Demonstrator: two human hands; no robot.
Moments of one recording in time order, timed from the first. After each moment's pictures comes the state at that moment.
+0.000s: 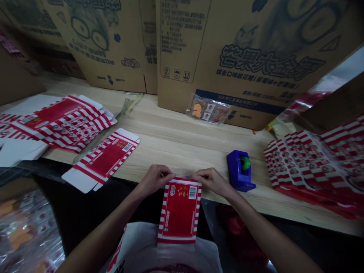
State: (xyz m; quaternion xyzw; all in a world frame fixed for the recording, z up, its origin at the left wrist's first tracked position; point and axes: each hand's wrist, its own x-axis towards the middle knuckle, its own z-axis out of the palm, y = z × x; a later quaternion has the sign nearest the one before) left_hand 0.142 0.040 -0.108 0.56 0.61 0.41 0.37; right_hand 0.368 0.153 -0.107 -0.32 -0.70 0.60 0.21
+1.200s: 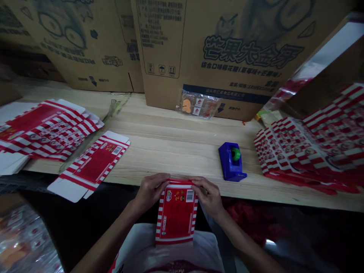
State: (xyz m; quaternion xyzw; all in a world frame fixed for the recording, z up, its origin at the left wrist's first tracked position) left_hand 0.163 0.017 -0.129 0.69 0.54 0.47 0.10; right_hand 0.391 0.085 -0.149 -0.30 -0.73 0.43 0.44
